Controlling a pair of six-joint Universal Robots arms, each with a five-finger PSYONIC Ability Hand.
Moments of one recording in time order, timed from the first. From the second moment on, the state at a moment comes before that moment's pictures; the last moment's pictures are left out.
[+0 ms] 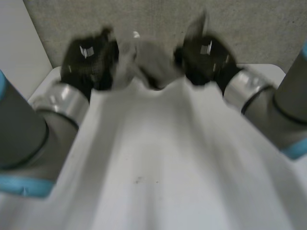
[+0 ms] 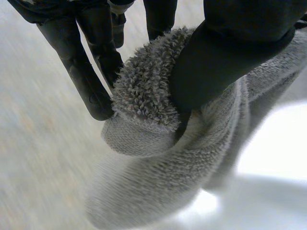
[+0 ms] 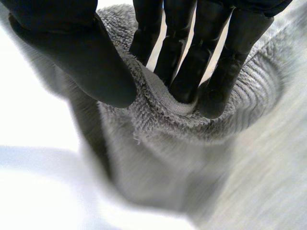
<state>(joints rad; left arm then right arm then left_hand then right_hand) 4.13 -1.72 -1.56 3.39 -1.66 3.35 2.02 -1.25 1.34 -0.09 1.18 2.83 1.17 0.17 1.21 1.22 1.03 1.36 1.21 1.21 1.22 1.03</state>
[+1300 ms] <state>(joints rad) 4.17 -2.15 -1.44 3.27 -1.32 3.55 1.87 -1.17 1.74 -0.02 1.18 2.58 0.55 0.17 0.54 0.55 0.37 1.36 1.21 1.21 1.22 1.03</state>
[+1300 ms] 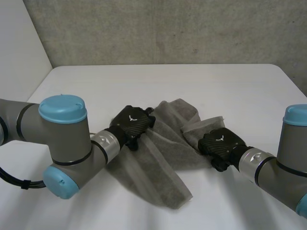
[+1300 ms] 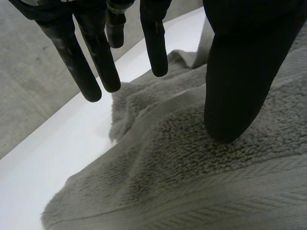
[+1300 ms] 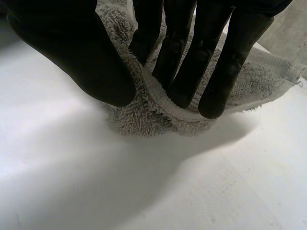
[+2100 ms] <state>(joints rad) 4.31 -1.88 -1.69 3.27 -1.35 3.57 1.84 -1.17 1.74 -0.03 1.18 2.58 1.16 0.17 1.17 1.17 1.01 1.36 1.21 1.21 1.22 1.03</state>
